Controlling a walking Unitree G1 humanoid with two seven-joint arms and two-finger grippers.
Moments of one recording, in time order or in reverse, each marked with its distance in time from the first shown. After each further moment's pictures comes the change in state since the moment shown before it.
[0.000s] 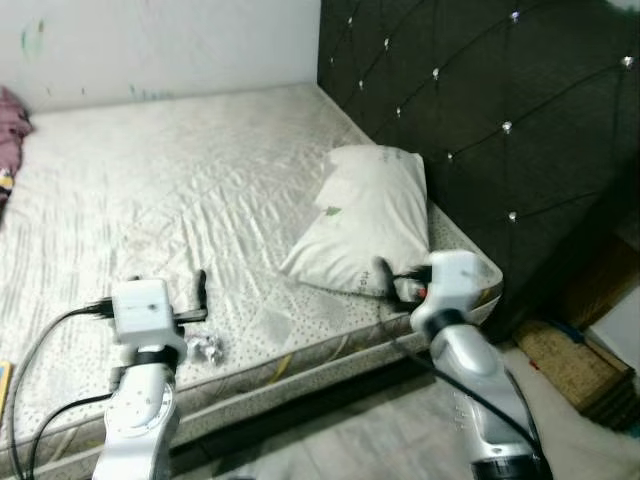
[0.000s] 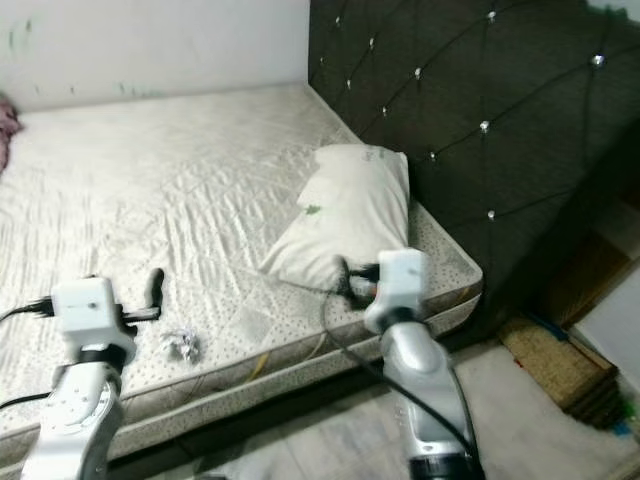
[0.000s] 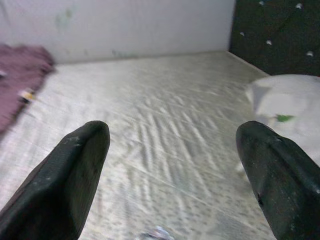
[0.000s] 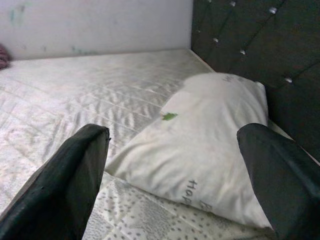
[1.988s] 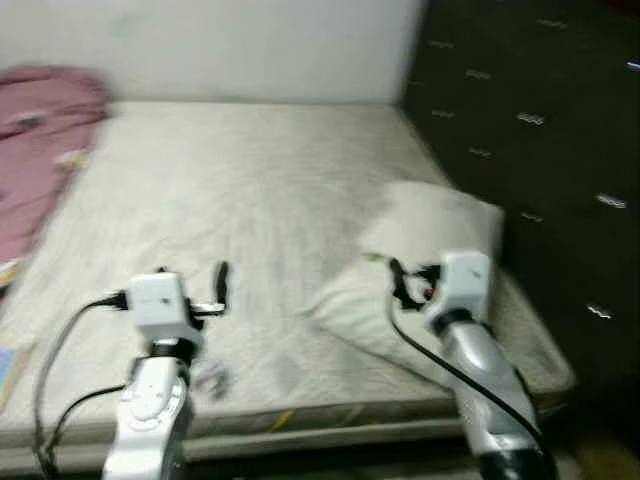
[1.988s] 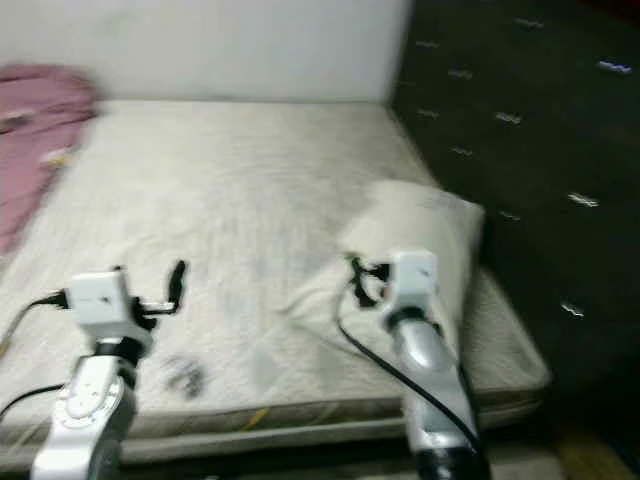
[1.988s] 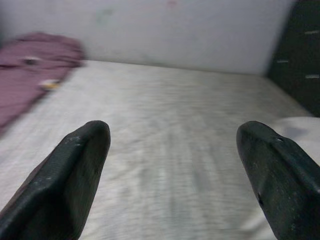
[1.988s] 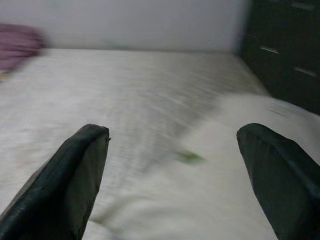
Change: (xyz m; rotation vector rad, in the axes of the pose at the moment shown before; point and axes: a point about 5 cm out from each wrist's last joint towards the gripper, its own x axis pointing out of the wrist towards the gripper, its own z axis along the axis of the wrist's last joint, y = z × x) left arm 0.003 -0.008 0.003 -0.074 -0.017 -0.076; right arm 0.009 -0.002 0.000 0.005 0.001 -0.006
